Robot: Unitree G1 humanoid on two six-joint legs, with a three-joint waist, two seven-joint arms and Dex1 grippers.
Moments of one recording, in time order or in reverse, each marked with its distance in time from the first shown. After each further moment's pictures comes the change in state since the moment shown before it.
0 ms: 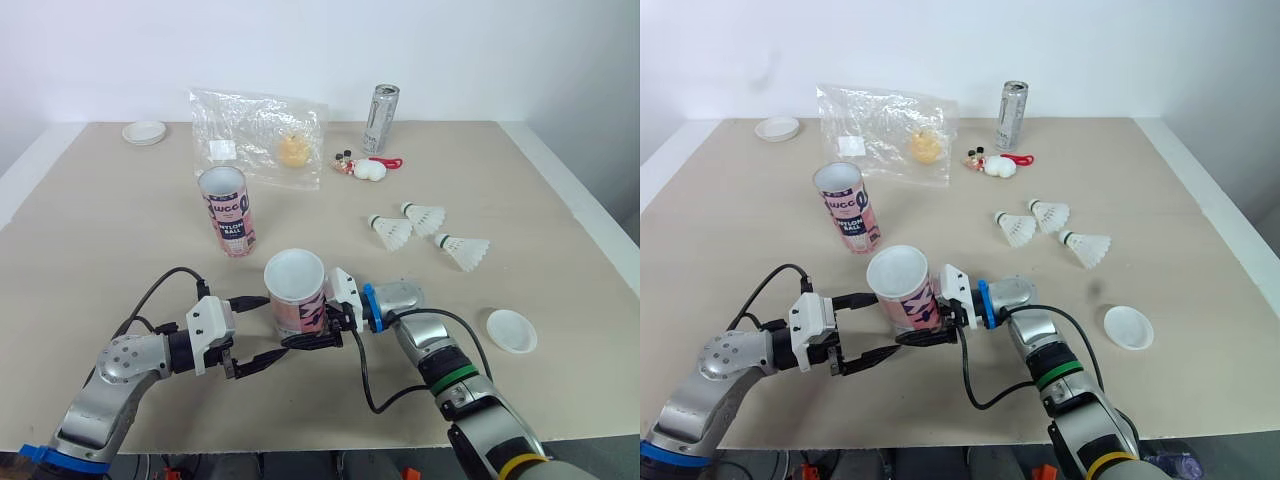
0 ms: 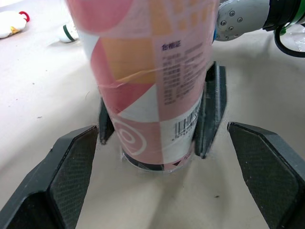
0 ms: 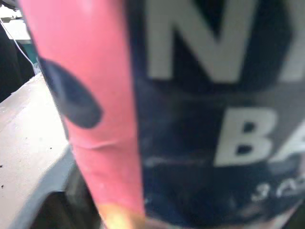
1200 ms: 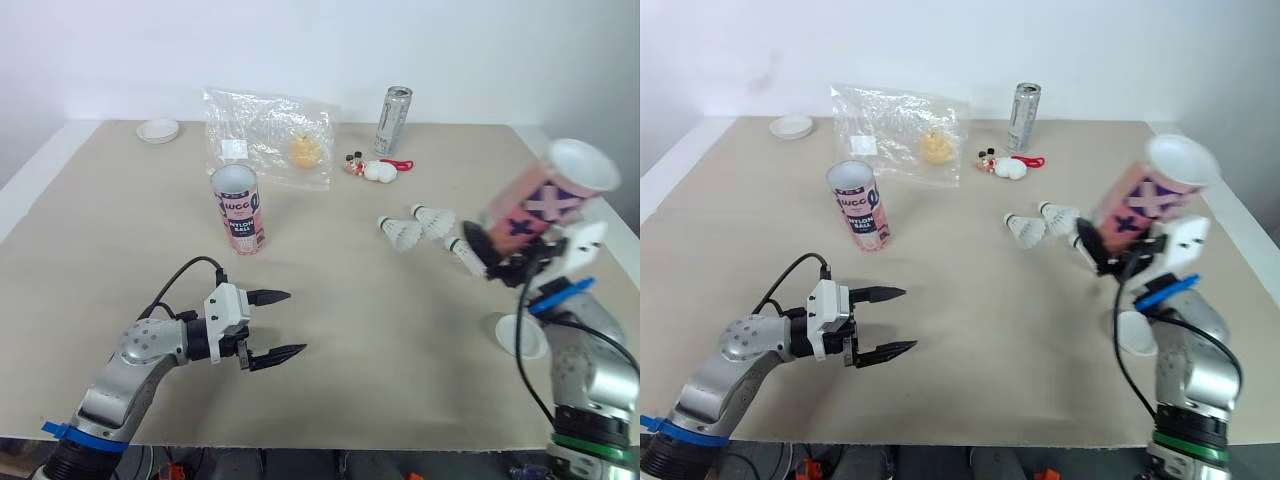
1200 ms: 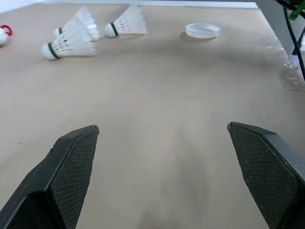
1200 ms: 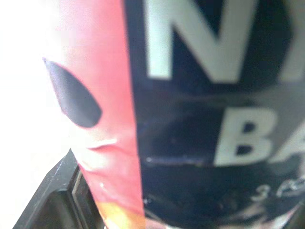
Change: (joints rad) left arm -0.135 -0.045 -0.065 0.020 -0.049 0.088 -0.048; right arm 0.388 -0.241 -0.815 -0.514 0.256 0.327 -0.777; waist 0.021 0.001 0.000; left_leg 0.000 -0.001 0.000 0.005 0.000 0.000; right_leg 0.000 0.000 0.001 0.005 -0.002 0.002
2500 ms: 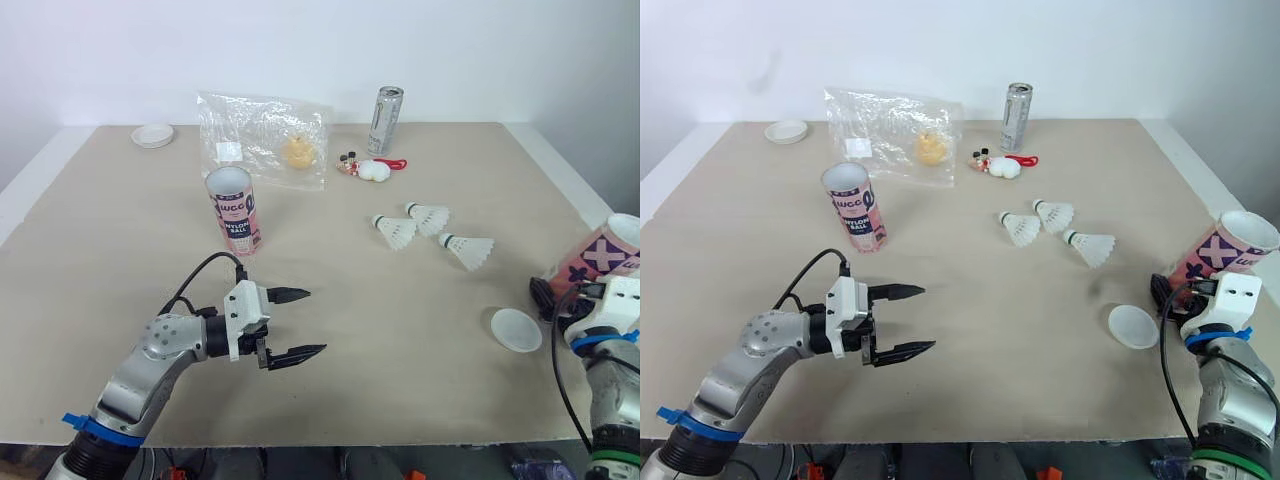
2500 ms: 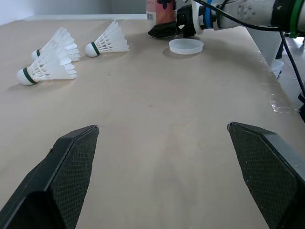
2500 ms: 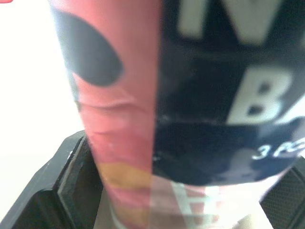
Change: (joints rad) left arm -0.034 -0.038 -0.060 -0.027 0.010 0.019 0.031; right arm 0.059 -0.135 -0.036 0.409 -0.097 -0.078 -0.178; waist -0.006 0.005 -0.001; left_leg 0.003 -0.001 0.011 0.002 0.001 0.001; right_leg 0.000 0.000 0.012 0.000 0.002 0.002
